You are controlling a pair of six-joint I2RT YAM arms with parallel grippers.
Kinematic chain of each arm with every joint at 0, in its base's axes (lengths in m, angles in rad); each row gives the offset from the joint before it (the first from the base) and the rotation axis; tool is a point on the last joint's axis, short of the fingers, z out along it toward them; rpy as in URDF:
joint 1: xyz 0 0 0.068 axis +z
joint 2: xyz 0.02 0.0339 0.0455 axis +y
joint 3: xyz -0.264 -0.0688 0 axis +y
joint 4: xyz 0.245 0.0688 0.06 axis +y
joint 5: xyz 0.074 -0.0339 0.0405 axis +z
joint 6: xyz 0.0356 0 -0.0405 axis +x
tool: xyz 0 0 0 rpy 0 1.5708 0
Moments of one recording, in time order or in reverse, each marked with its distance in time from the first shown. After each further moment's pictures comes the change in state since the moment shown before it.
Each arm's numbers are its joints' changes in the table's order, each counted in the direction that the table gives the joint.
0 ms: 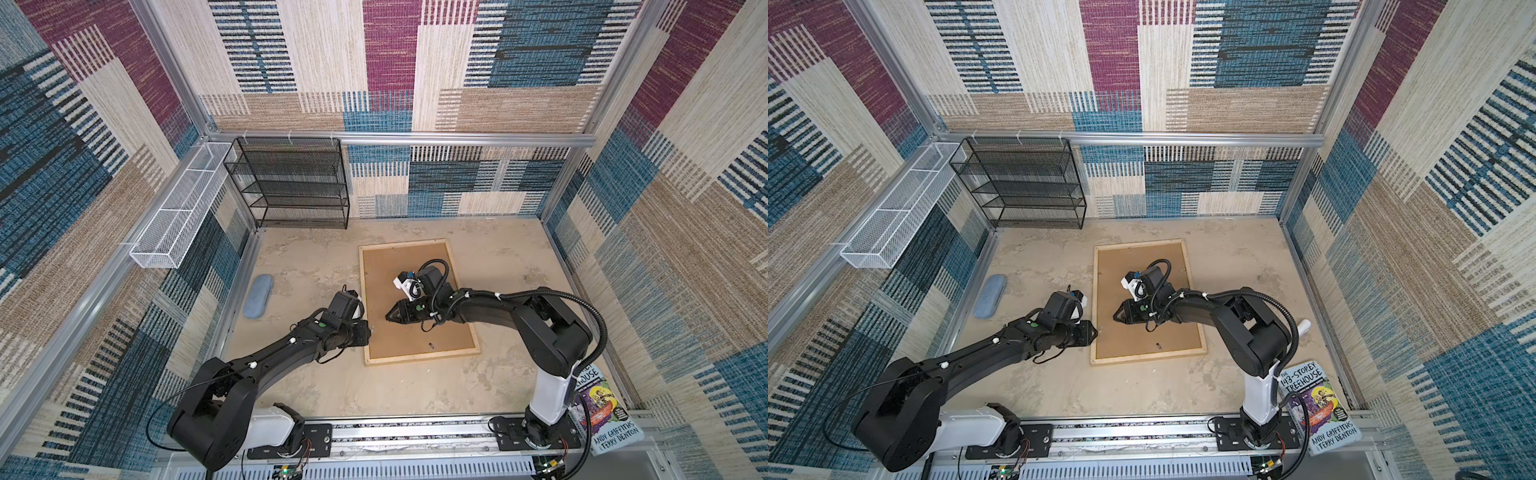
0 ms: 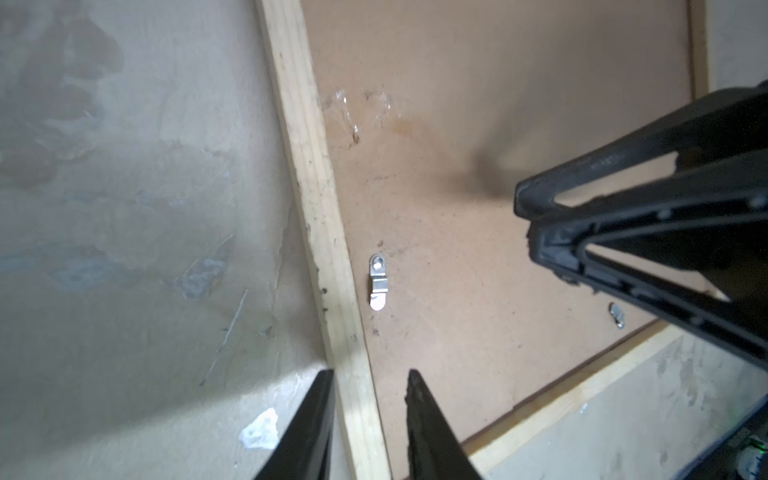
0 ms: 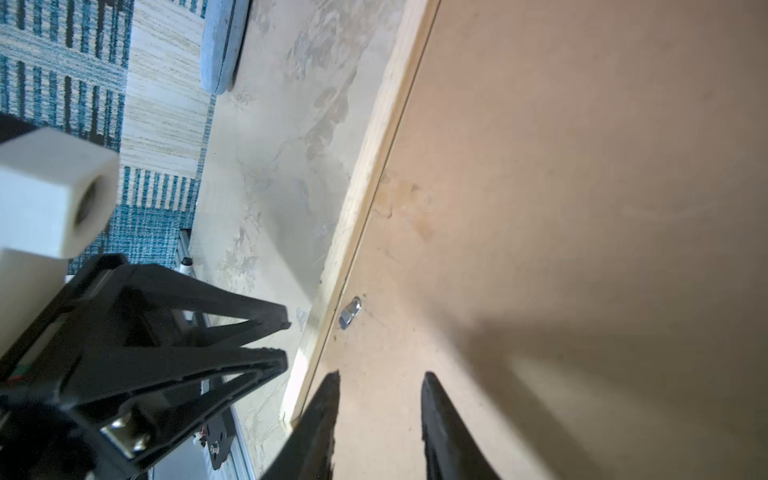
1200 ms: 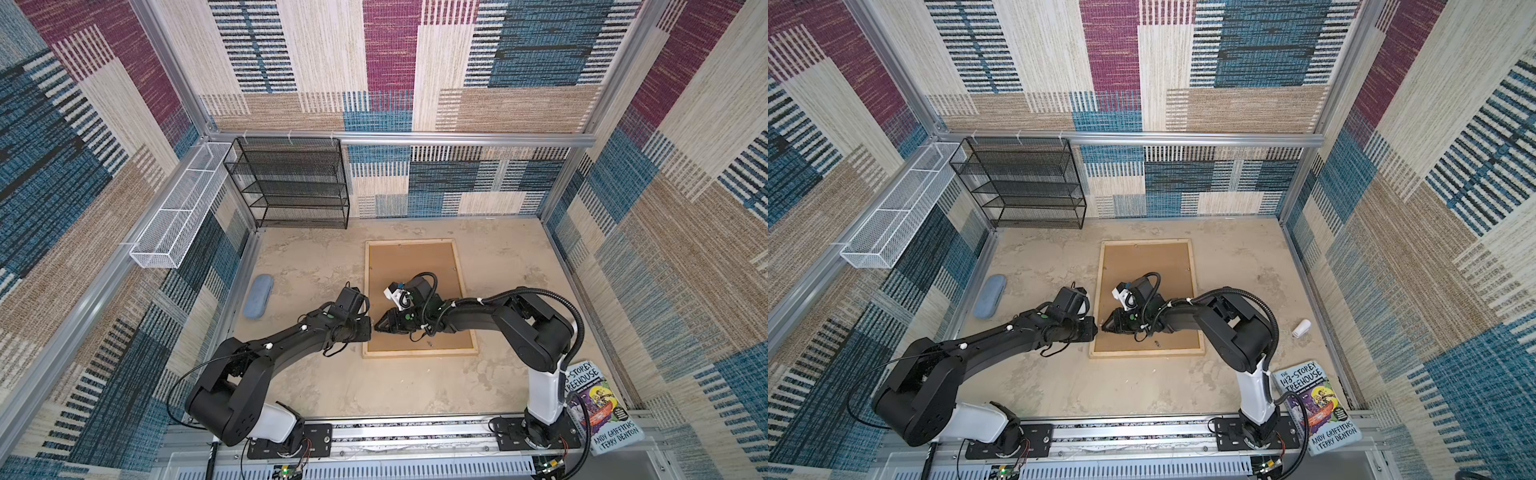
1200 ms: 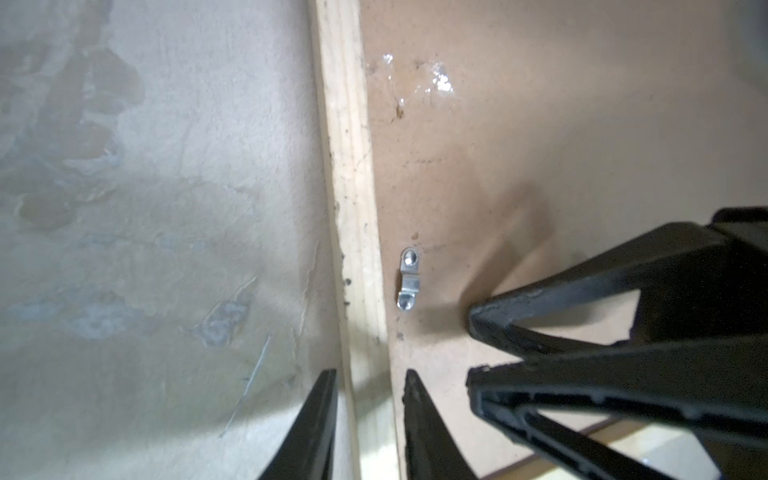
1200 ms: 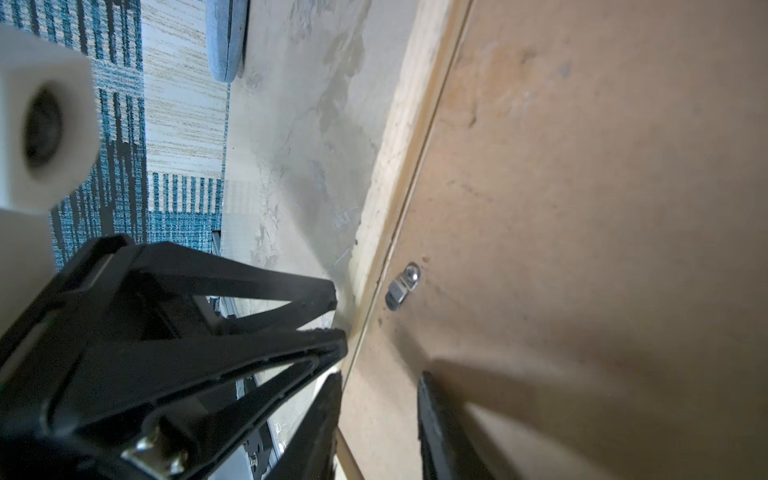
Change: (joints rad) left arm 0.005 0.111 -0.068 0.006 0.073 0.022; right arm 0.081 0.097 0.003 -0.158 0.018 0.185
